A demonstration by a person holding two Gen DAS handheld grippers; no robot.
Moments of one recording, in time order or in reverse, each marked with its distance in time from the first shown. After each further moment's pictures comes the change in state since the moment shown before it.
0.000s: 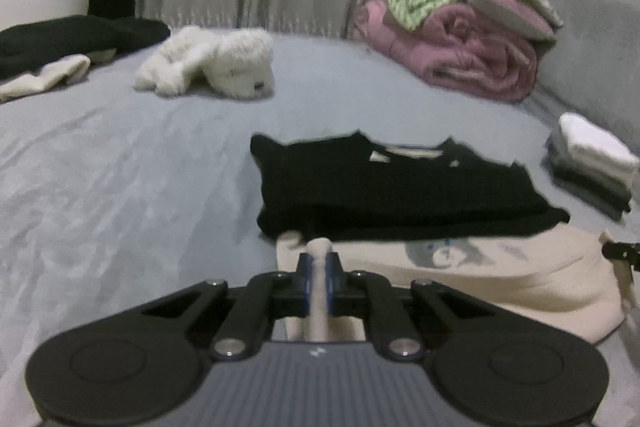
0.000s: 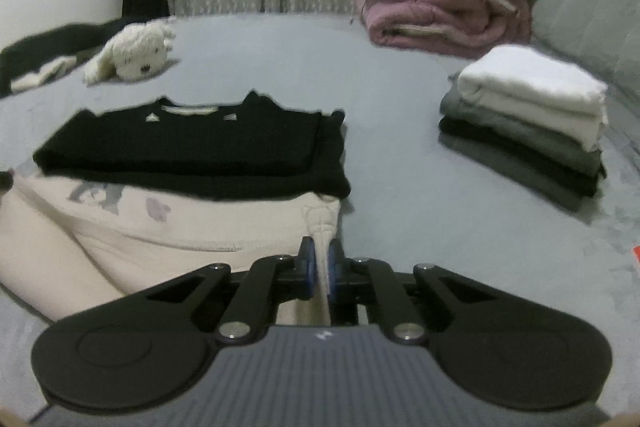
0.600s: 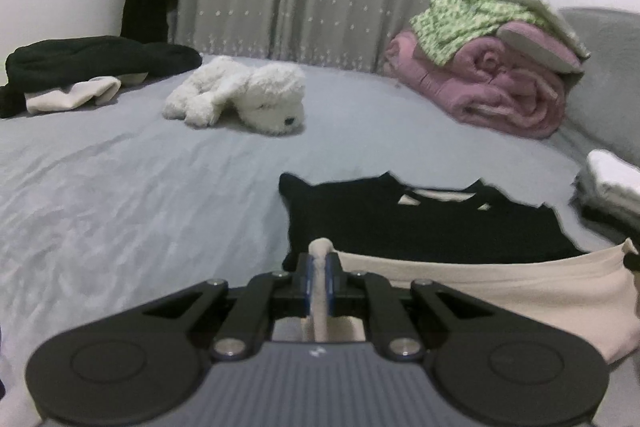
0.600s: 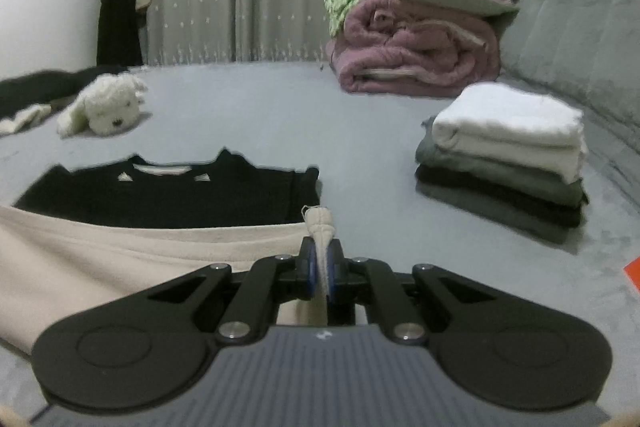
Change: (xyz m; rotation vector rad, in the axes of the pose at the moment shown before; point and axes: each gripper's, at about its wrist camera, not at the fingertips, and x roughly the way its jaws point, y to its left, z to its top) left arm 0.023 0.002 0.009 -0.034 -0.059 0.116; right arm 0.025 -0.002 0.013 0.049 -0.110 -0.071
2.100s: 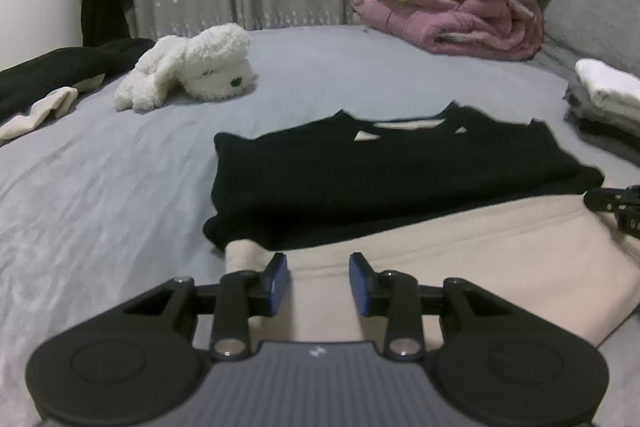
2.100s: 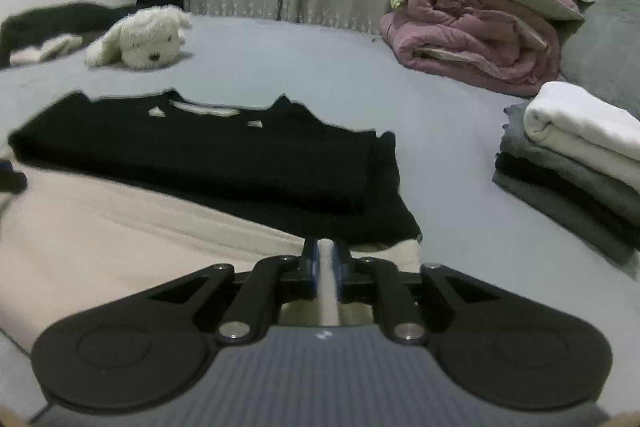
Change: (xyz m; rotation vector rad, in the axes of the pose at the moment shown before) left arm 0.024 -0.059 -0.017 0.179 0.080 -0.031; right arm 0.033 0.049 -0.010 -0.143 0.056 0.074
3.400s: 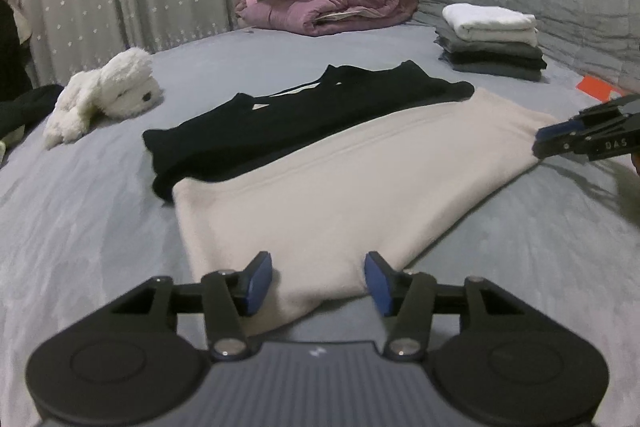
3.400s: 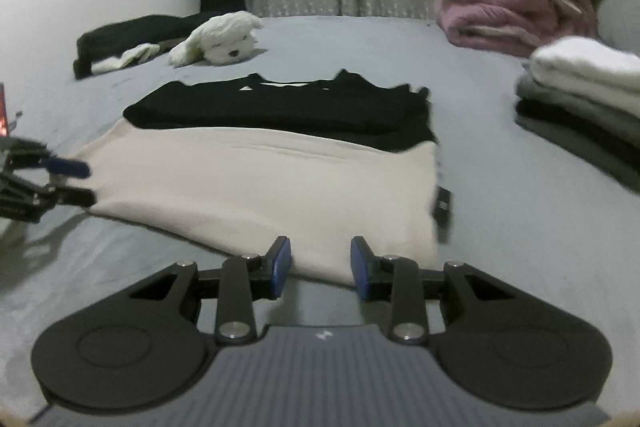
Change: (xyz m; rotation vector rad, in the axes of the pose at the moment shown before) left arm -0.058 0.014 -0.056 0.247 0.020 -0.238; right arm -0.078 -0.032 -0.054 0.063 0.036 0.264
